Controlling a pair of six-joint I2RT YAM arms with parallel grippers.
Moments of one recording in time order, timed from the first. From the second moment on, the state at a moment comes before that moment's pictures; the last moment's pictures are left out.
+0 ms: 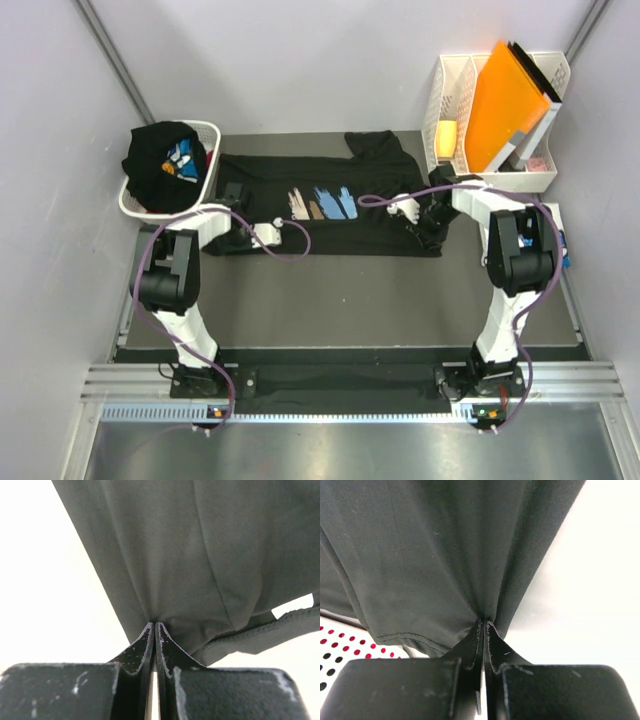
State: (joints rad) left arm -0.14 1.81 1.12 -0.65 -0.12 1.25; right arm 0.16 1.93 1.34 -0.86 -0.32 -1.03
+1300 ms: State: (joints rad) left arm -0.08 1.56 1.02 -0.39 -0.10 1.24; right arm 0.25 1.82 1.35 -0.96 -0.20 -1.07
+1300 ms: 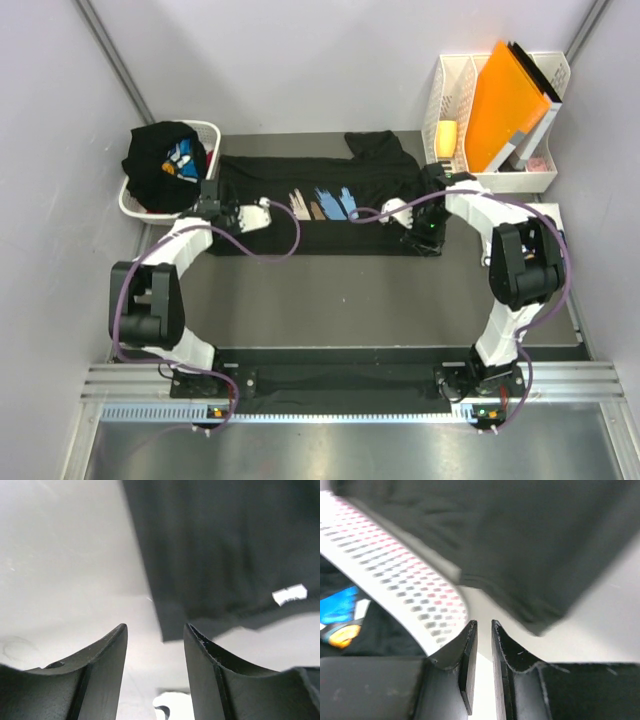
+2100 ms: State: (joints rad) left arm -0.08 1.60 0.66 0.10 -0.10 1.45; right arm 0.34 1.82 1.19 -0.68 -0.09 -1.05
